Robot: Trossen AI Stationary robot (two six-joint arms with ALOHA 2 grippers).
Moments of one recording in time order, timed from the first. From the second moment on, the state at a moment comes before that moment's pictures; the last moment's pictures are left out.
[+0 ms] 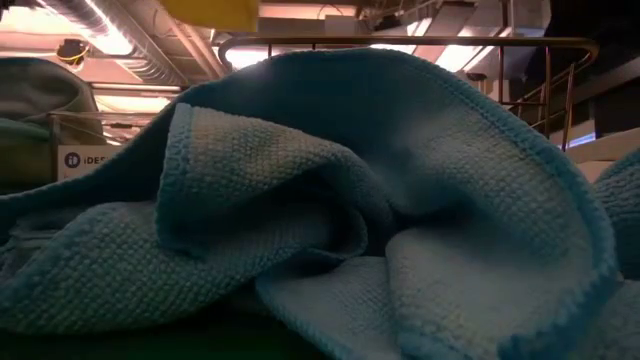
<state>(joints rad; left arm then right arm) -0.79 1.03 1.11 -0.32 -1.14 -0.29 0.59 1.14 1.04 -1.30 0.76 1.22</state>
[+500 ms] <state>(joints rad) -0.61 1.09 1.11 -0.76 -1.07 -0.68 0.59 1.14 1.04 -1.25 0.77 1.22</state>
